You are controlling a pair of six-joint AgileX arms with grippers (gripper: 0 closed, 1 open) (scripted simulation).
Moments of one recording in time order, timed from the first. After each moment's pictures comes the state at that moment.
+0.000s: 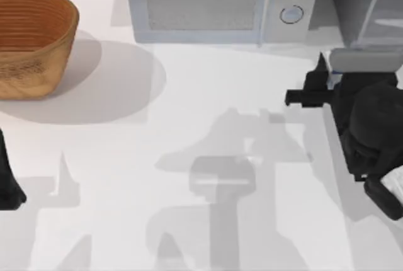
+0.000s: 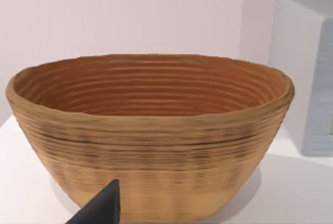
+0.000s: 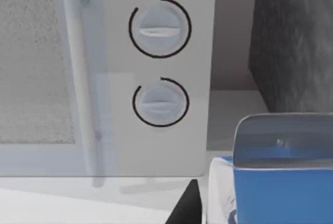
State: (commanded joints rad) left arm 0.00 0.00 0.00 0.00 0.00 0.00; right arm 0.47 1.93 0.57 1.24 0.49 0.07
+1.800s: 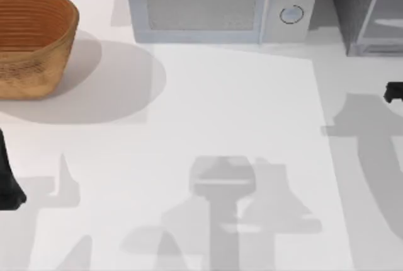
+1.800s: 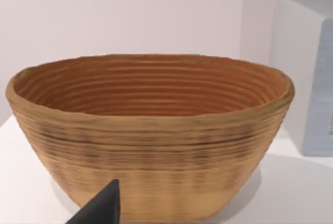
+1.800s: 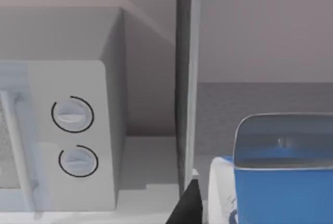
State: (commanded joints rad) left arm 0.00 0.00 0.00 0.00 0.00 0.00; right arm 0.29 1.05 0.36 0.60 0.32 0.03
